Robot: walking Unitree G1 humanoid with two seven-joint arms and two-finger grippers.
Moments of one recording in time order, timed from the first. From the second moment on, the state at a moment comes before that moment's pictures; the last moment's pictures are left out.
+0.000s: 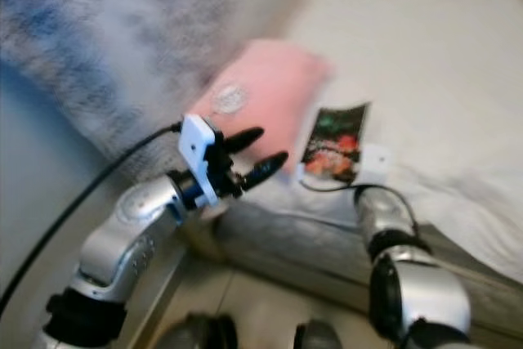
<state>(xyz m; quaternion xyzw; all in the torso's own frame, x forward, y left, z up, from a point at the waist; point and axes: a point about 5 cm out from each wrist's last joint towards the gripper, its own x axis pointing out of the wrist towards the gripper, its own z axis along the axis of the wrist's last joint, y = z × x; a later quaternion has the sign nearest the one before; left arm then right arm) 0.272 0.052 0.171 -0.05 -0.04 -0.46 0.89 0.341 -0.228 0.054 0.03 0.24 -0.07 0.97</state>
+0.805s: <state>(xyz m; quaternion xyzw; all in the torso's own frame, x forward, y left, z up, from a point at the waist) 0.269 0.045 0.171 -0.05 -0.03 -0.47 0.88 0.348 -0.230 0.067 -0.07 0.22 -0.07 0.97</state>
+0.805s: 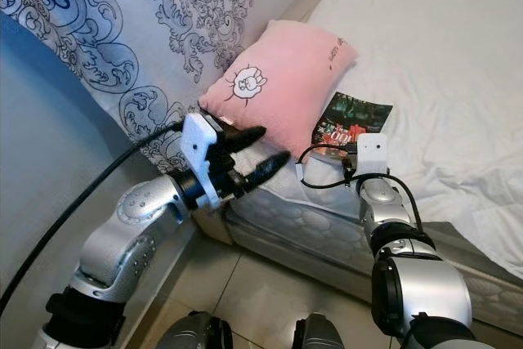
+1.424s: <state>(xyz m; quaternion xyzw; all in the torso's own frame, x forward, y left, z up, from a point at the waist) 0.267 0.042 0.169 -0.04 -0.03 -0.49 0.87 0.348 -0.232 0.068 -0.07 0.22 -0.06 0.97</state>
